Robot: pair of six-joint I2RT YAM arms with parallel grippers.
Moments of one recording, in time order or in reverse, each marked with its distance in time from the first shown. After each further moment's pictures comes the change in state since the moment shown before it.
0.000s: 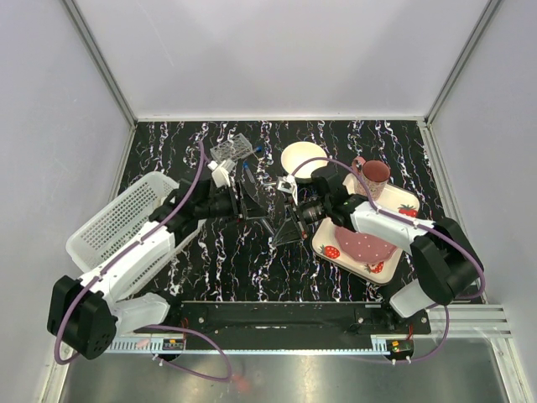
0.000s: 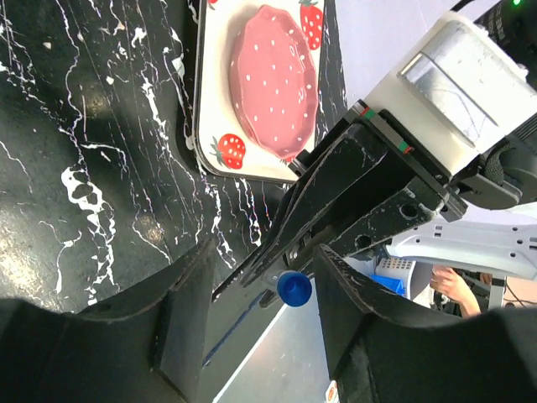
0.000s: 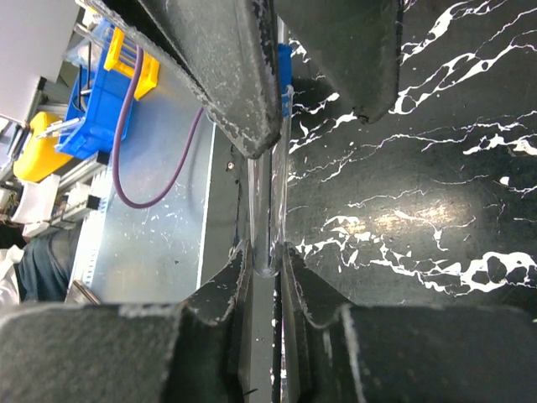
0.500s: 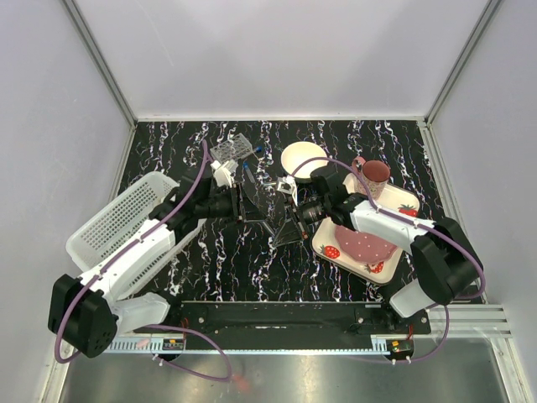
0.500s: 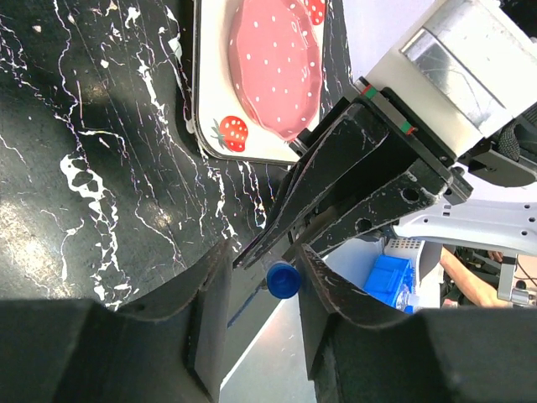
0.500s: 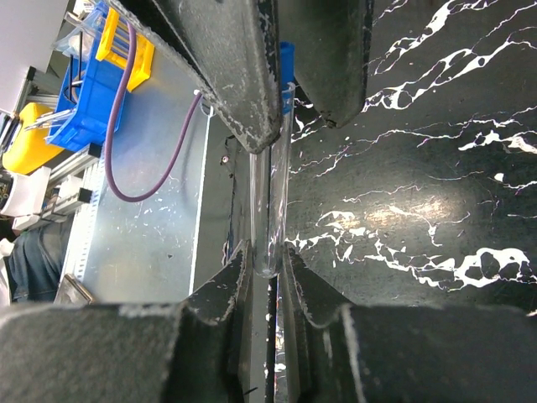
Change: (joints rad) left arm 0.000 0.014 0.030 -0.082 0.048 0.067; right arm 0.001 0.001 0.019 -0.077 0.006 -0.068
